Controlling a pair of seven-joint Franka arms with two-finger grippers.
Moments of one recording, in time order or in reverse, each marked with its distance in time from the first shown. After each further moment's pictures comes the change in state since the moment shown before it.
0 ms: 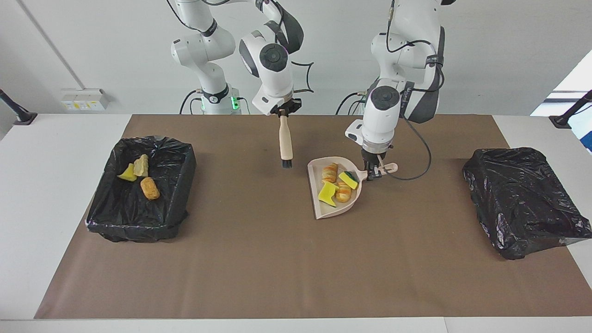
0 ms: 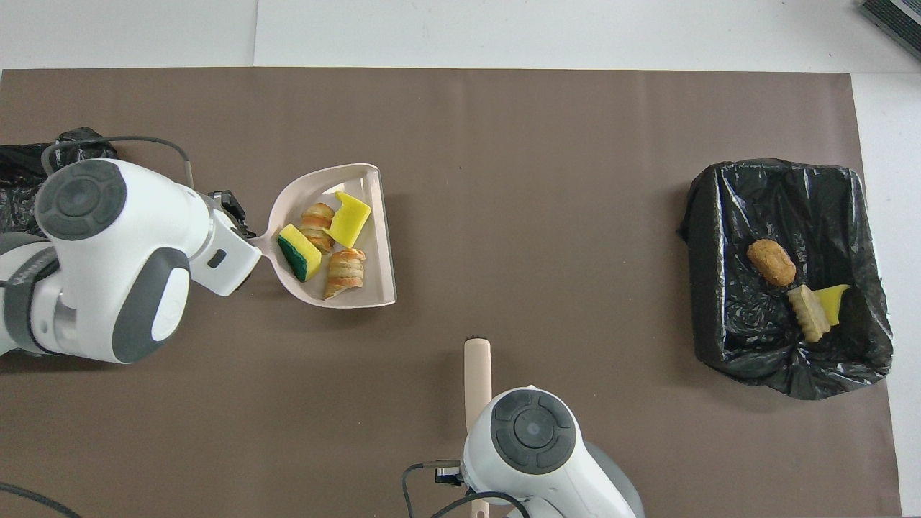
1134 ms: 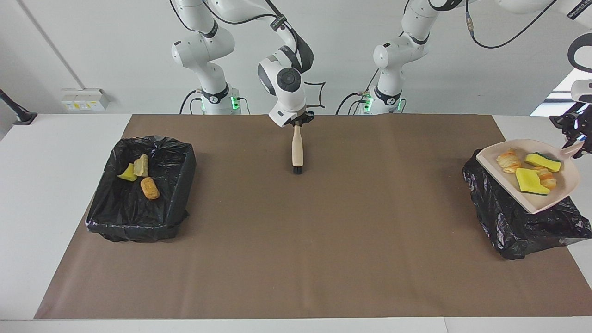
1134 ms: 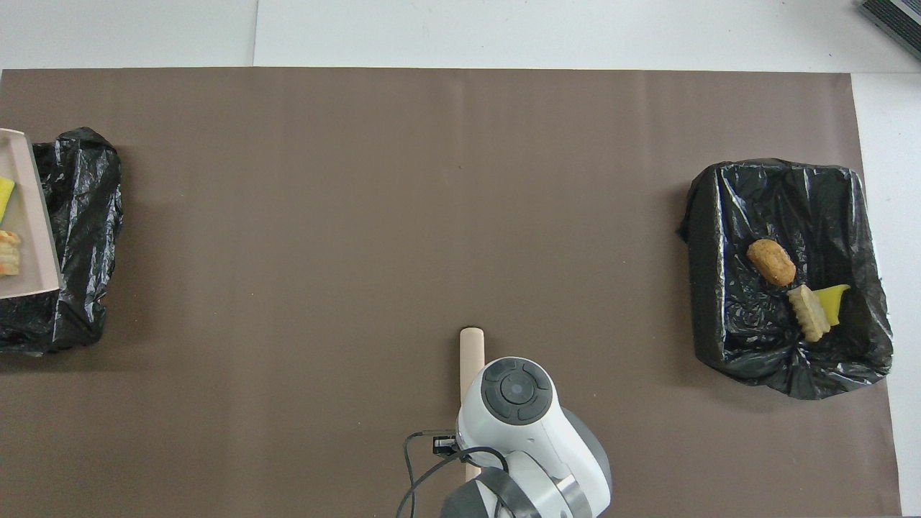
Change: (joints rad) left arm 0.643 0.115 0.013 0.425 0.162 -0.190 0.519; right arm -0.001 0.153 -0.004 -0.006 0.000 0.141 -0.046
